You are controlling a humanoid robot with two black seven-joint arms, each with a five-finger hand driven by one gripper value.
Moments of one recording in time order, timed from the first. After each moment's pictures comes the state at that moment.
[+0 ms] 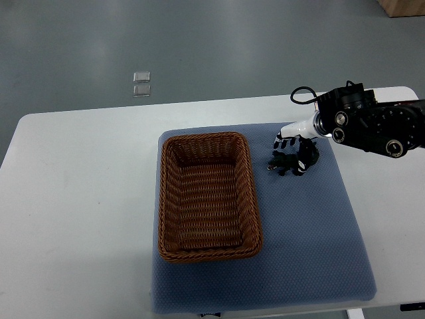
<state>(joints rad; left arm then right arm) -0.04 0.00 -0.09 -0.17 0.04 -0.01 0.10 1.30 -0.35 -0.25 0.95 -1.04 0.36 -0.23</state>
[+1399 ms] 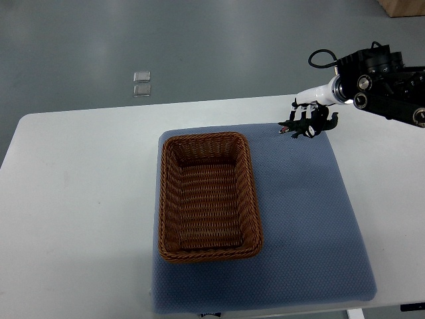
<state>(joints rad) -0.04 0.00 -0.09 -0.17 0.04 -0.01 0.10 1.46 -0.47 -0.25 0.99 -1.03 0.41 -0.23</state>
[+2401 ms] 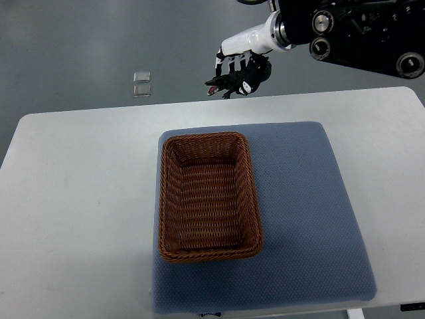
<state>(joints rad) -0.04 0.00 -0.09 -0.17 0.04 -0.01 0.10 1.76 -0.30 -0.25 1.14 -0.94 0.38 -0.23</state>
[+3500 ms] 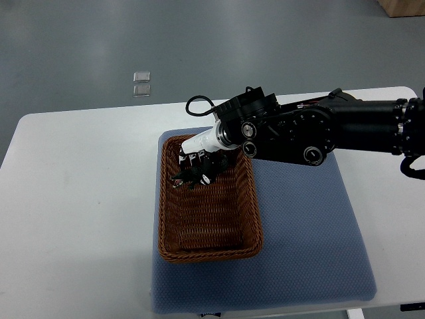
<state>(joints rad) -0.04 0.00 -0.09 -0.17 0.04 -0.01 0.10 1.46 -0.03 -0.25 1.00 -0.95 0.34 -0.23</state>
